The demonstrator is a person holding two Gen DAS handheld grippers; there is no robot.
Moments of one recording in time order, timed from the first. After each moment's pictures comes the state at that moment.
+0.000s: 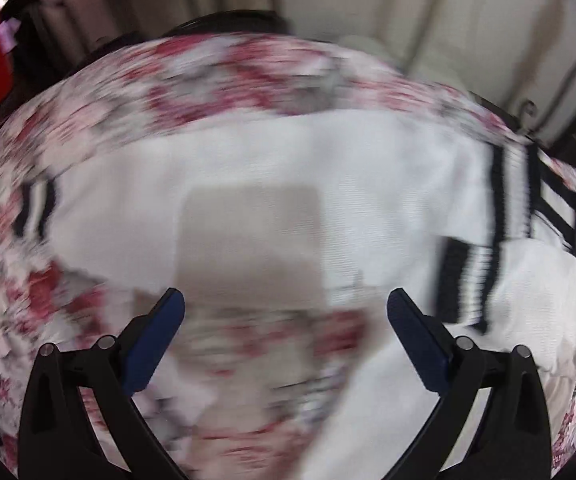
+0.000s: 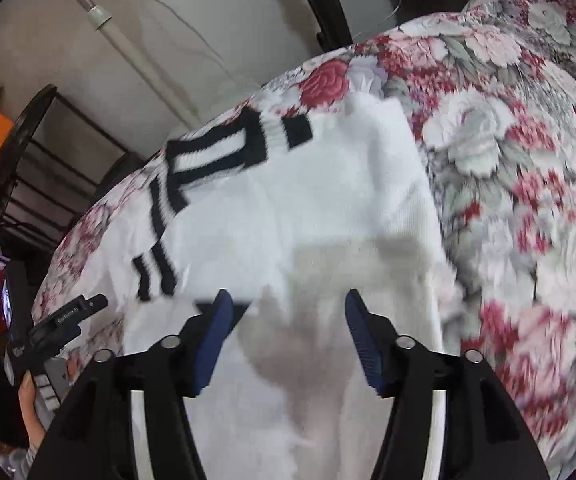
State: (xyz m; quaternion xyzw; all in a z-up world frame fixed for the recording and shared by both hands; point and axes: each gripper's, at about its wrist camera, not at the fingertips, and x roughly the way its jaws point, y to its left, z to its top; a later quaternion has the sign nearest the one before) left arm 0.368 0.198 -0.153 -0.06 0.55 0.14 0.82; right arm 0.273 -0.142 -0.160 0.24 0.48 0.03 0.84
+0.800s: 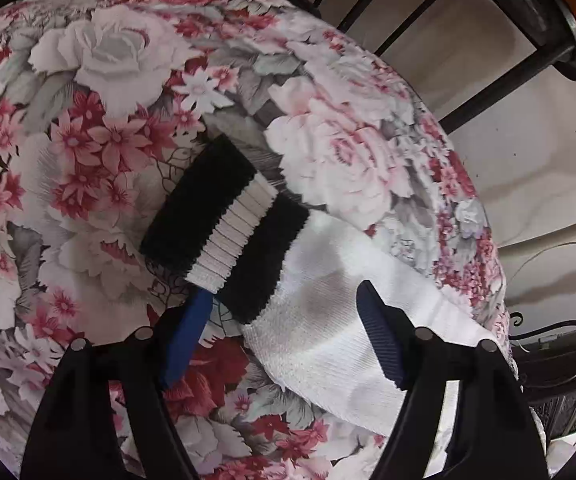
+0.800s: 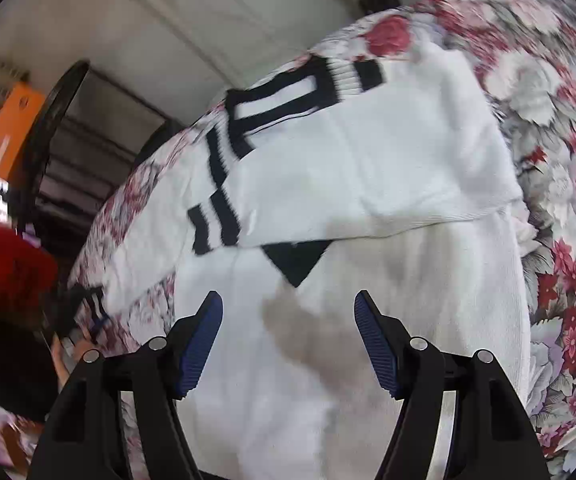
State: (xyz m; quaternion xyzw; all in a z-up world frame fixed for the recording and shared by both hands) left arm 0.323 0.437 -0.177 -0.38 0.44 0.21 0.79; right arm 0.266 -0.102 -0.165 0.28 0.51 0.09 0.81
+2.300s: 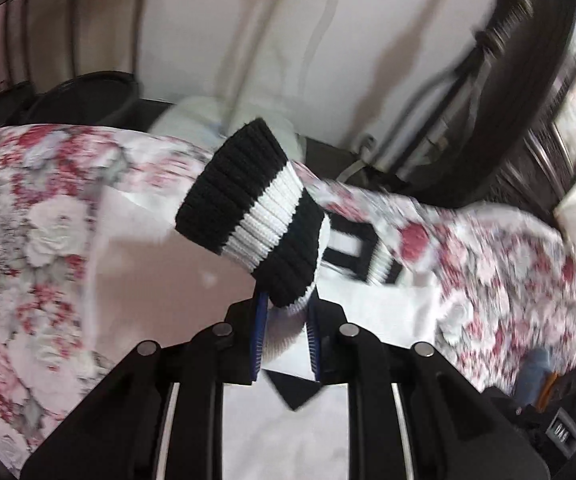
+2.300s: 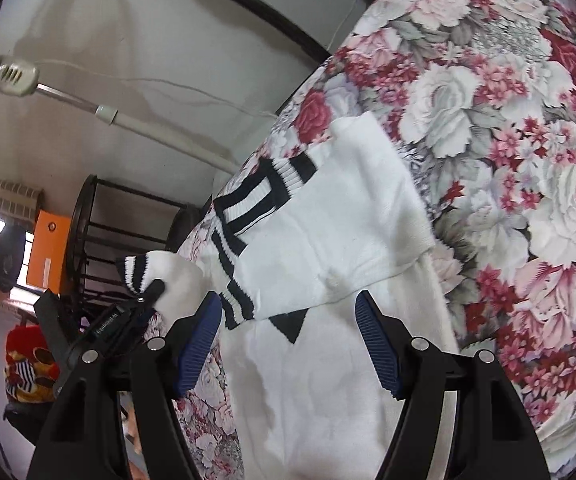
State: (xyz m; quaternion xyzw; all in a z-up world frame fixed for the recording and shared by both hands) left arm 0.323 0.045 -0.076 -0.12 0.45 -0.10 0.88; right arm 0.252 -0.209 -0.133 0.43 0.43 0.07 0.79
